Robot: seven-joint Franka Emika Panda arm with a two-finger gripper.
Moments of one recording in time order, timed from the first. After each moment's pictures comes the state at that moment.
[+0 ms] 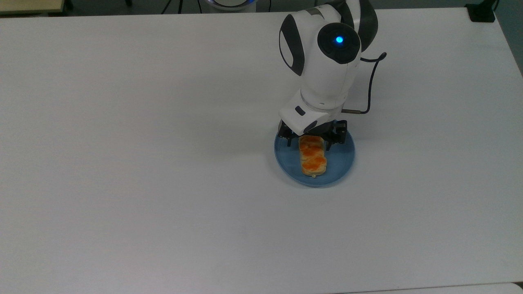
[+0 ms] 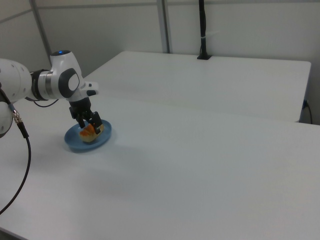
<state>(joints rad) 0.31 0.57 0.04 -1.52 -0.08 2.16 0.47</state>
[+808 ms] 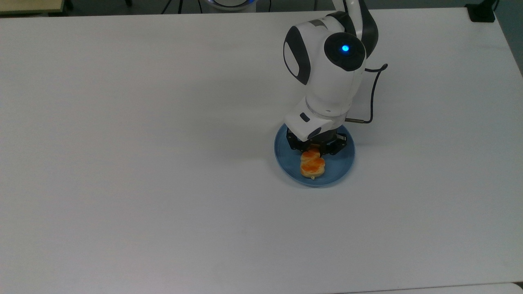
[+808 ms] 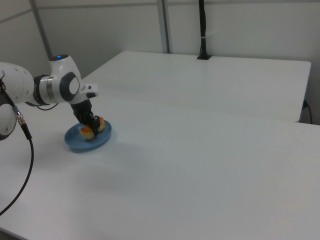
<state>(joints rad) 0.32 0.62 0.04 -1.50 -0.12 2.22 0.54</state>
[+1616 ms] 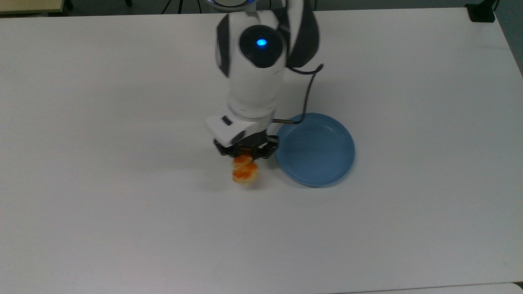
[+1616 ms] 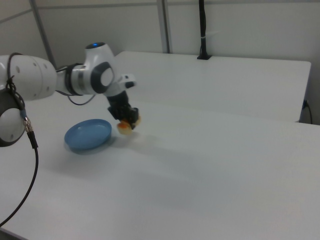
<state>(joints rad) 0.11 0.56 0.01 -1.47 -0.14 2.15 0.20</state>
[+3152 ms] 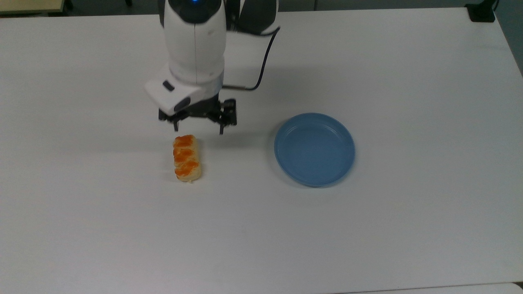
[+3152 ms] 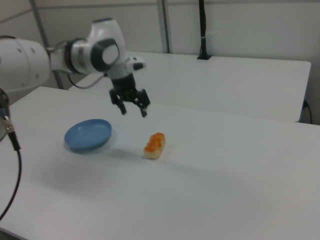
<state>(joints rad) -0.01 0.41 0.04 -1.47 -0.15 1.94 0.06</state>
